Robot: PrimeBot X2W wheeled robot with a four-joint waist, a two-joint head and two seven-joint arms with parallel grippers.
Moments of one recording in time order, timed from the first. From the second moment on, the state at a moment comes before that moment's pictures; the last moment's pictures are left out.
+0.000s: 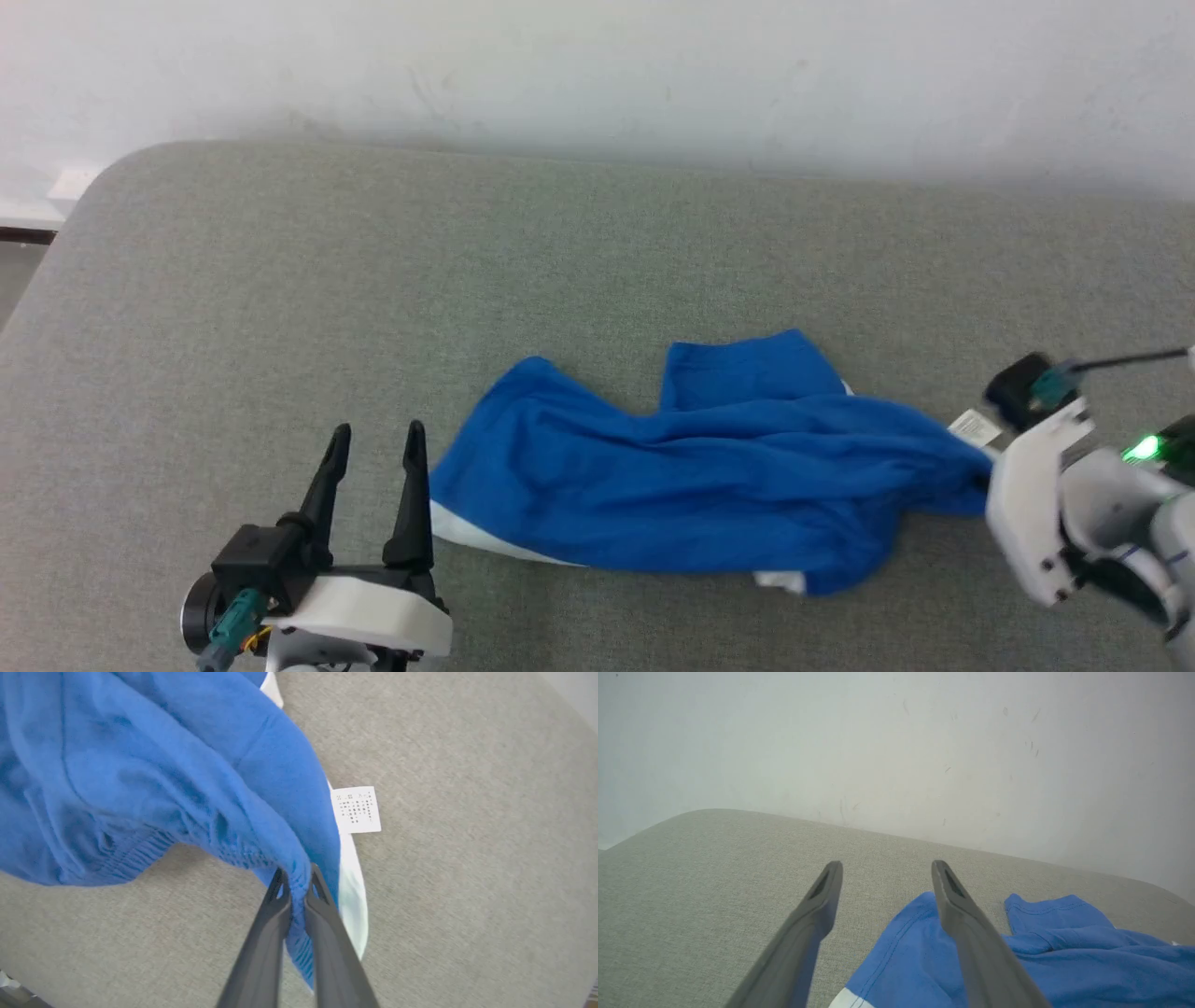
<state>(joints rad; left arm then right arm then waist) 0.01 0.20 -0.22 0.02 -0.37 0.12 -0.26 -0.29 -0.58 0.42 0.12 0.48 0.13 0.76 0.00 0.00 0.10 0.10</state>
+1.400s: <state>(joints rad) 0.02 0.14 -0.15 0.07 -0.27 0.03 -0.26 -0.31 -0.46 0.41 0.09 0.41 0.13 0.60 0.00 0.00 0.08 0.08</state>
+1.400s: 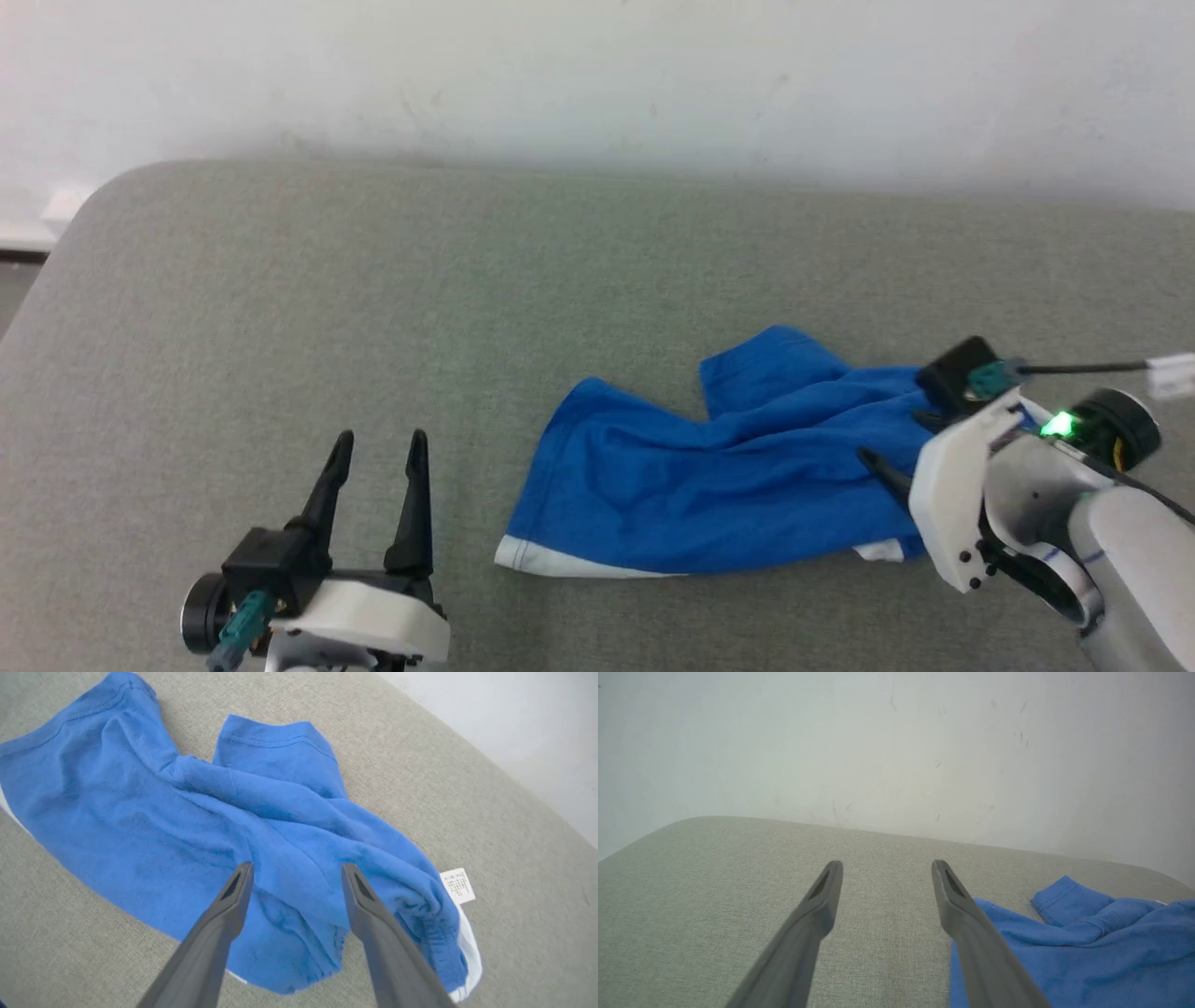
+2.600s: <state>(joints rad) -0.13 0.07 -0.16 0.09 -0.23 -0.02 -0.26 -0.81 -0.49 0.63 0.58 0.63 0.13 0.22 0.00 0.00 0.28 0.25</state>
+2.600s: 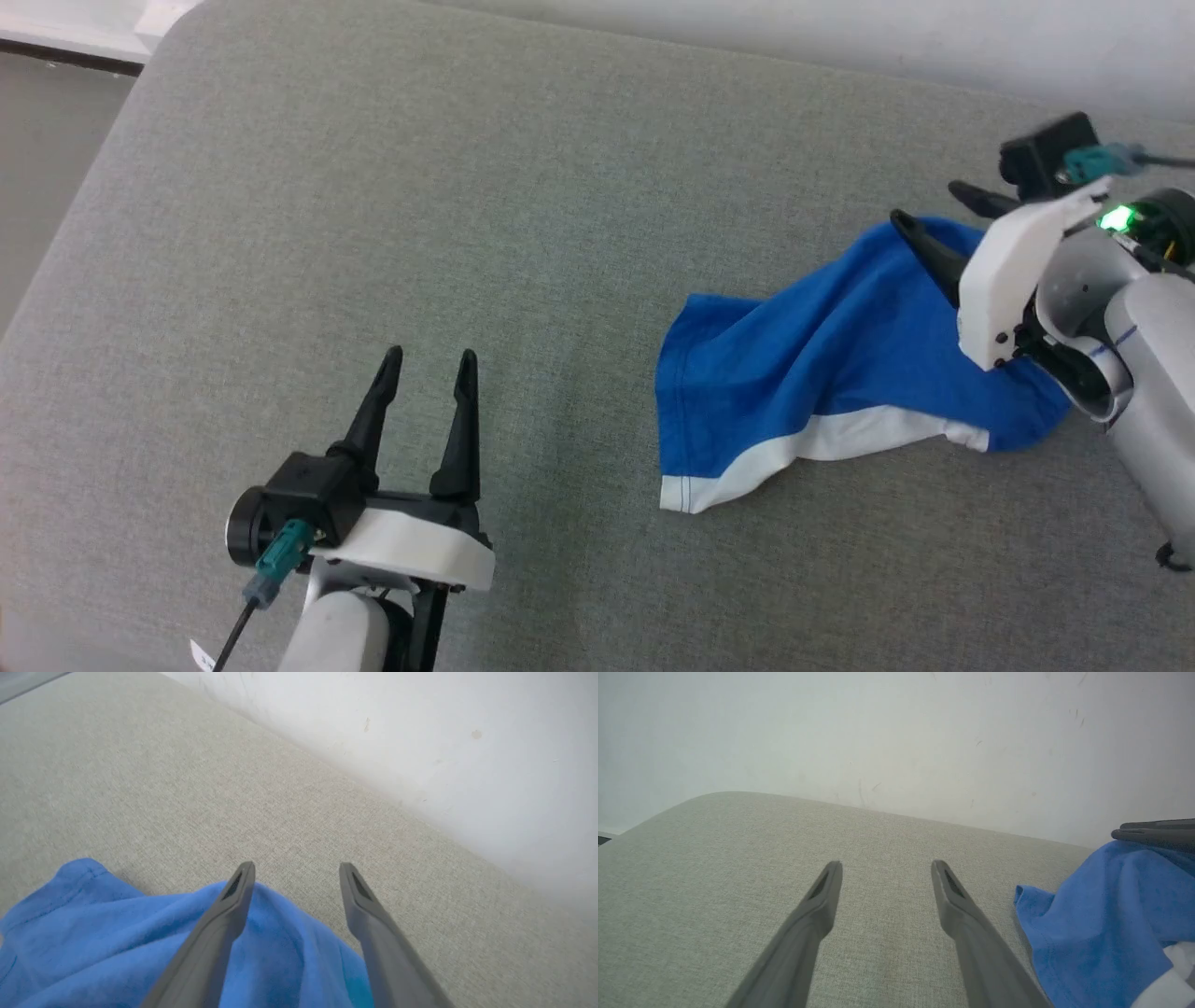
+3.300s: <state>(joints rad) 0.00 0.08 -0.10 0.12 -0.21 -0.01 -0.26 -0.09 -0.25 0.01 0.12 0.35 0.13 -0.06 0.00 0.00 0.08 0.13</state>
